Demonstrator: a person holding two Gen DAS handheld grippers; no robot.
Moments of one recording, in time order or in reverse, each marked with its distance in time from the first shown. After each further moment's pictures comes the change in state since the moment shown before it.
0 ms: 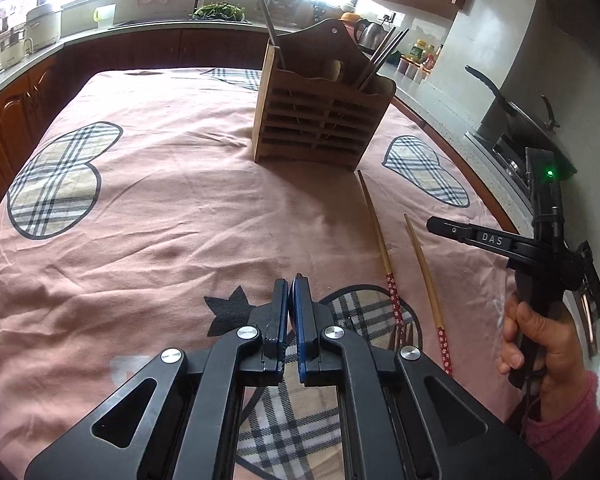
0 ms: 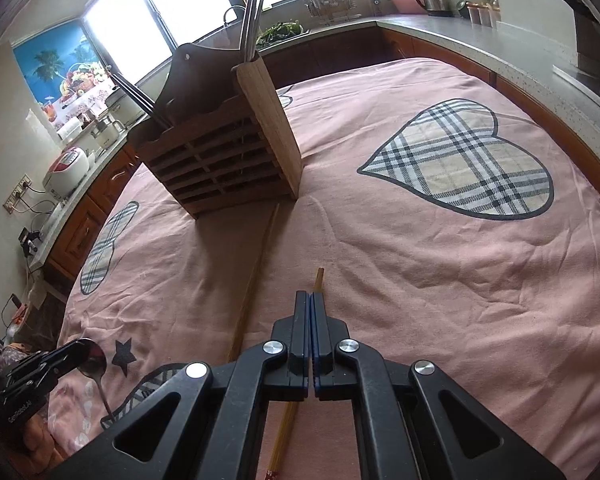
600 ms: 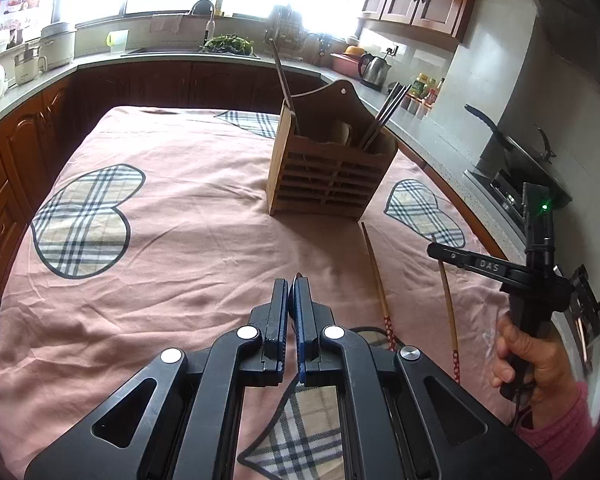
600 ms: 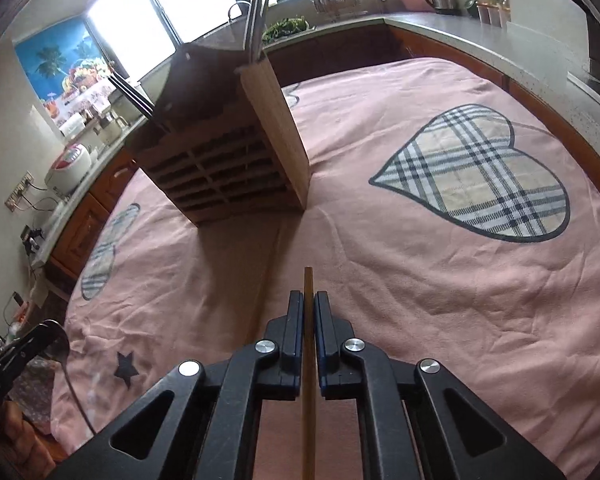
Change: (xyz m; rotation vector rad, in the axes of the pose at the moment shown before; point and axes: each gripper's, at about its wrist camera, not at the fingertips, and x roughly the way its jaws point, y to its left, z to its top) left arm -0.045 0.011 0.027 -0.009 -0.129 0.014; right arm -0.022 0.006 0.014 -0.011 -0.071 0.068
